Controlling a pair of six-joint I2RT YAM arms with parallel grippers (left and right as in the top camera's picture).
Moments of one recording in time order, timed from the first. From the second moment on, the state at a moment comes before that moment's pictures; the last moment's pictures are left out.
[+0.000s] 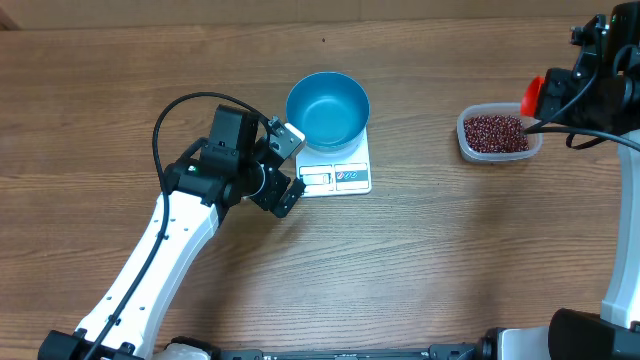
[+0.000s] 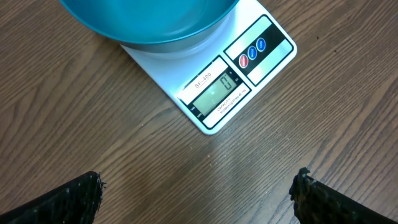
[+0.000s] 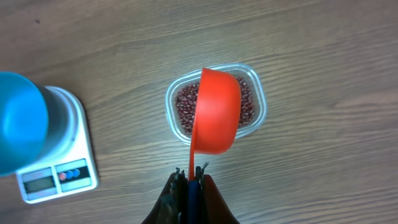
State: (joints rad) left arm -0.31 1.42 1.10 -0.74 0.21 0.34; right arm -0.16 1.59 1.89 -1.34 -0.04 0.05
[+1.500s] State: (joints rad) left arm -0.31 1.42 1.10 -0.74 0.21 0.34; right arm -0.27 1.93 1.66 -1.10 -0.22 -0.38
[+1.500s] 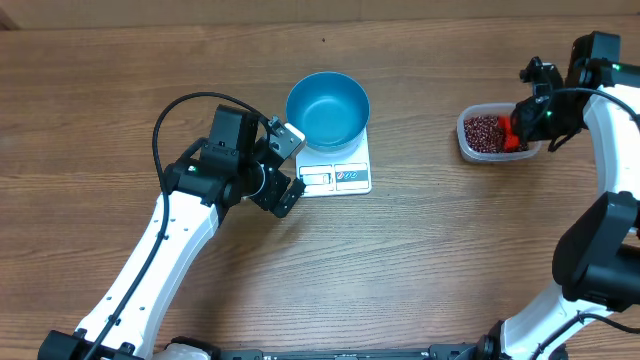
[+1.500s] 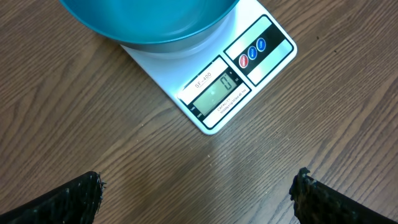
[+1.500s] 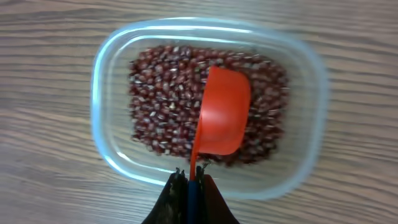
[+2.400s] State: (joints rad) left arm -0.31 1.42 1.10 -0.74 0.21 0.34; right arm -0.62 1.94 1.65 -1.16 -0.76 -0.20
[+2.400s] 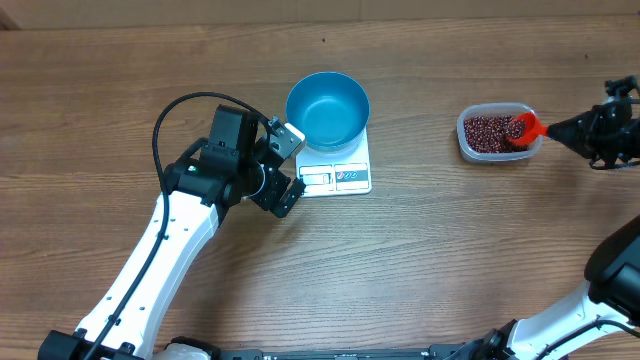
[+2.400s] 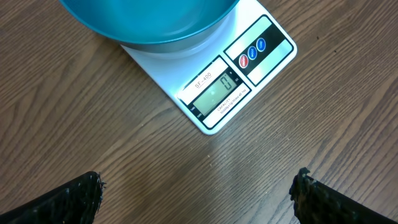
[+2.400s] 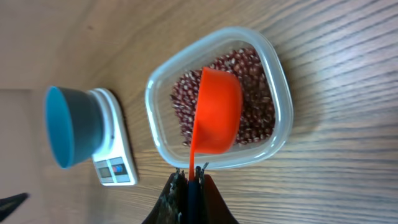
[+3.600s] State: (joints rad) left arm -0.31 1.42 1.10 -0.74 0.21 0.34; right arm -0.03 1.94 1.66 -1.08 -1.09 -0.11
